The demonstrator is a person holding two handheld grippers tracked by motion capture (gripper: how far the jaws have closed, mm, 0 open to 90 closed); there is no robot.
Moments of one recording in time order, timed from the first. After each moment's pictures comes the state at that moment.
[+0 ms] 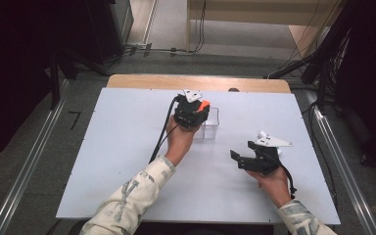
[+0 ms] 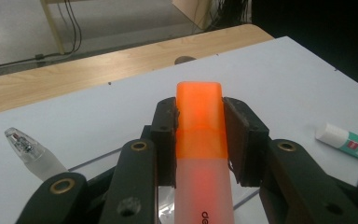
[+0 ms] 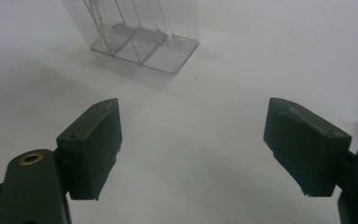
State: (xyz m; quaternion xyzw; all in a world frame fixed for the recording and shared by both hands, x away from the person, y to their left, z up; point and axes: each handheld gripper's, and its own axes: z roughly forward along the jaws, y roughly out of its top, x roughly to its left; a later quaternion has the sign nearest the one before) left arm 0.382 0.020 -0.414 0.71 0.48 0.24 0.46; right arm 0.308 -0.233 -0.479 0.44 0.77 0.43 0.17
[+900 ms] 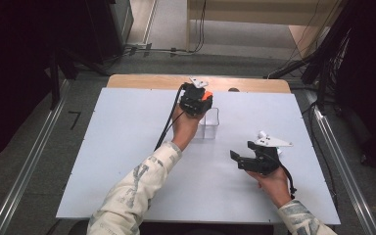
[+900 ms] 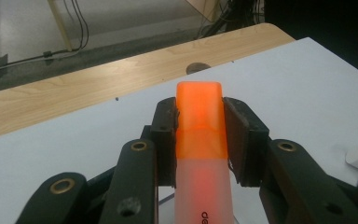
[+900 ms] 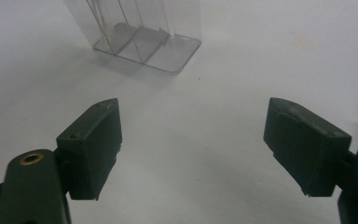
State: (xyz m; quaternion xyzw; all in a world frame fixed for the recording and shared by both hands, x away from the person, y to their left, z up) left arm 0.424 0.007 -0.406 0.72 0.48 0.24 0.43; right arm 0.307 -0.233 -0.479 0.44 0.77 0.43 0.17
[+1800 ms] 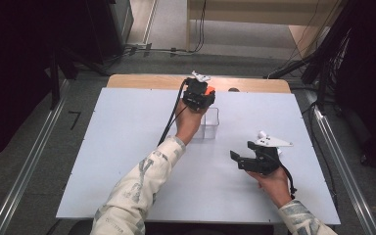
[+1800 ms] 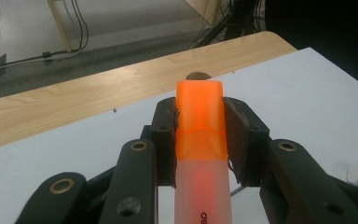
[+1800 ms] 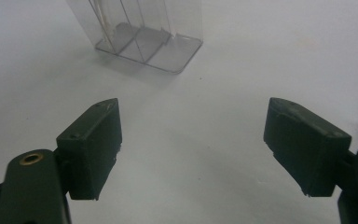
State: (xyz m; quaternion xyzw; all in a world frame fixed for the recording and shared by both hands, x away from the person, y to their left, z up) left arm 0.436 0.001 -0.400 0.72 0.49 0.24 0.44; right arm 0.307 -0.233 -0.479 0.43 0.78 0.43 0.16
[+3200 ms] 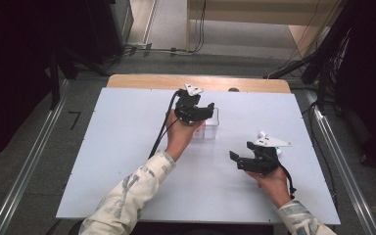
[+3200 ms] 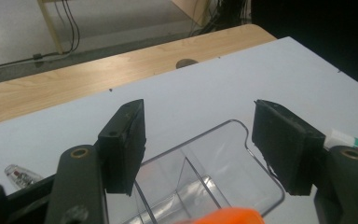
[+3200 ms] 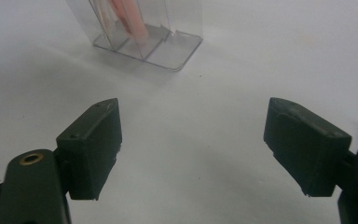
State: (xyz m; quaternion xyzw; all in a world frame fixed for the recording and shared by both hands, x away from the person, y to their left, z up) left arm 0.393 0.021 -0.407 0.72 0.47 0.23 0.46; right arm 0.308 -0.231 -0.481 0.43 0.78 0.42 0.16
